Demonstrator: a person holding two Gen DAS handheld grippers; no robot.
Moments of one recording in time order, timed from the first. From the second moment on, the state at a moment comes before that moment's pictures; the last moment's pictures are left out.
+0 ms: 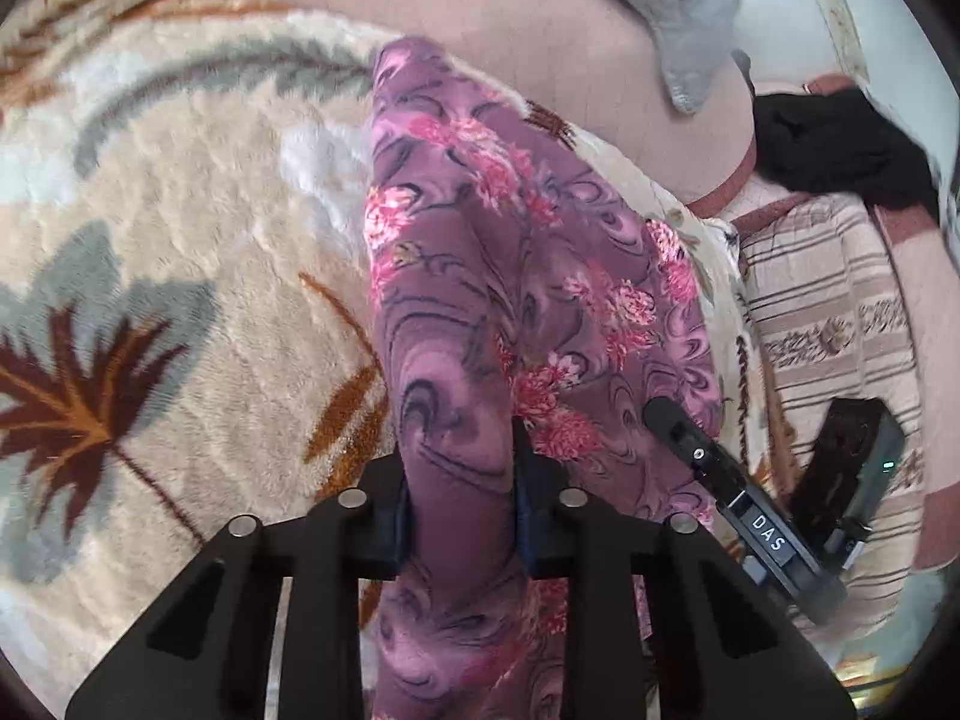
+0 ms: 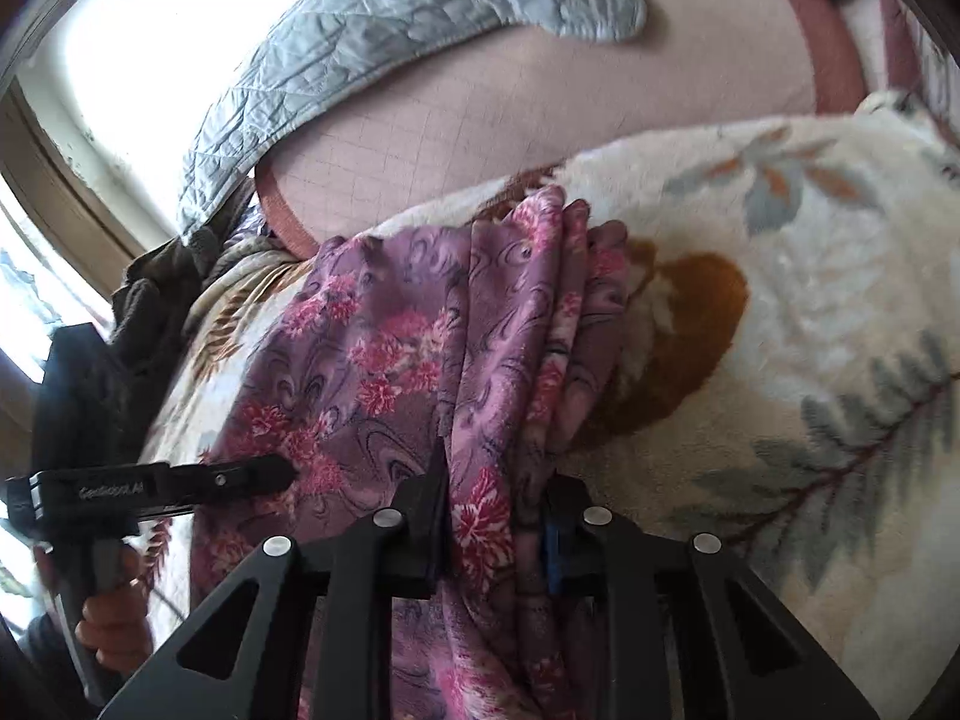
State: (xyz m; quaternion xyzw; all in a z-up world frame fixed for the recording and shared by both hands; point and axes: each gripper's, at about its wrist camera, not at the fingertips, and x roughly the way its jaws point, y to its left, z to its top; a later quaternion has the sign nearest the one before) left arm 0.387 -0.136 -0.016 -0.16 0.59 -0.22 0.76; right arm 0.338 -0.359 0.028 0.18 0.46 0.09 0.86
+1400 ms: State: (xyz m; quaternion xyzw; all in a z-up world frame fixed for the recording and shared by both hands) left arm 0.190 0.044 0.040 -0.06 0.53 -0.12 0.84; right arm 0.179 -0.229 0.043 0.33 0.45 0.10 0.83
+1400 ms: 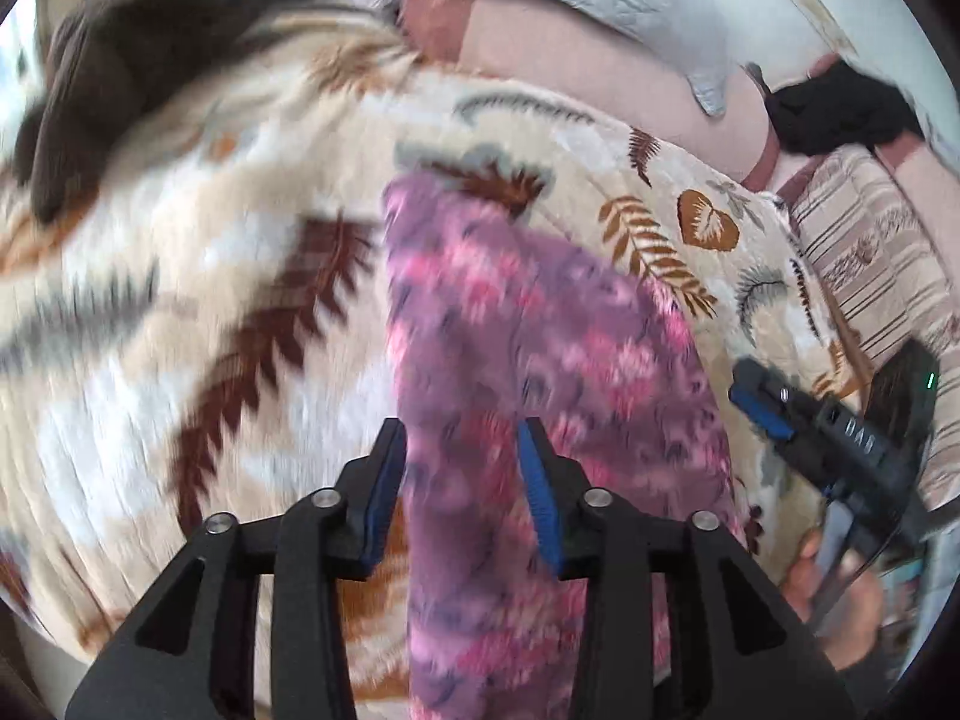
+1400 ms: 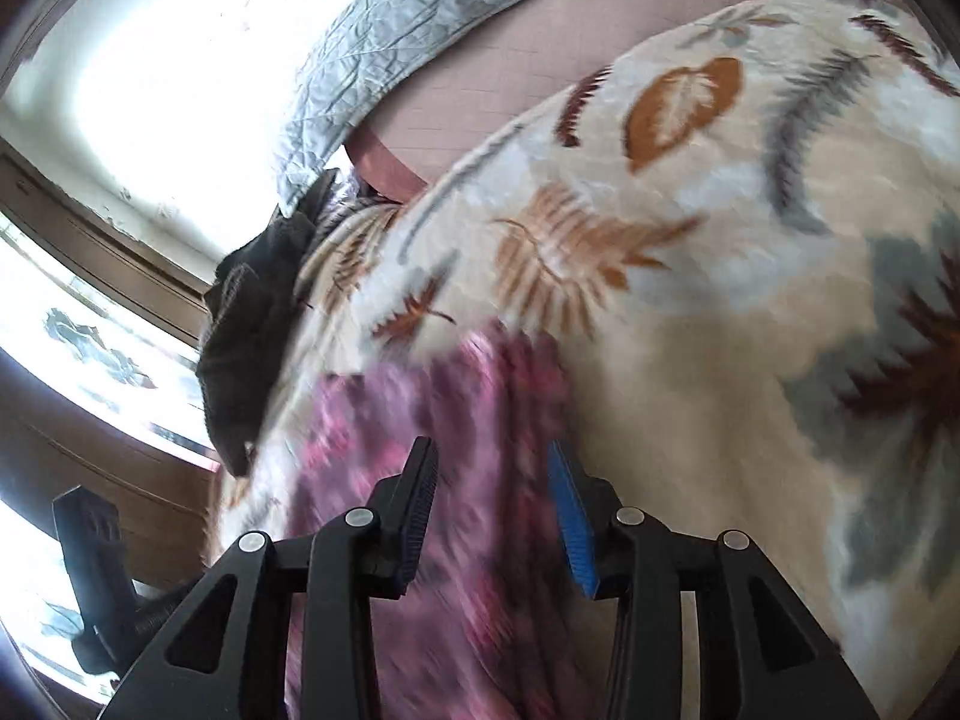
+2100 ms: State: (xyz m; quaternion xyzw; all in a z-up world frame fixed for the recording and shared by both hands) left arm 0.251 0.062 0.005 -0.08 0.55 -0.10 0.83; right arm 0.218 -0.227 0.040 0.31 0.46 0.14 0.82
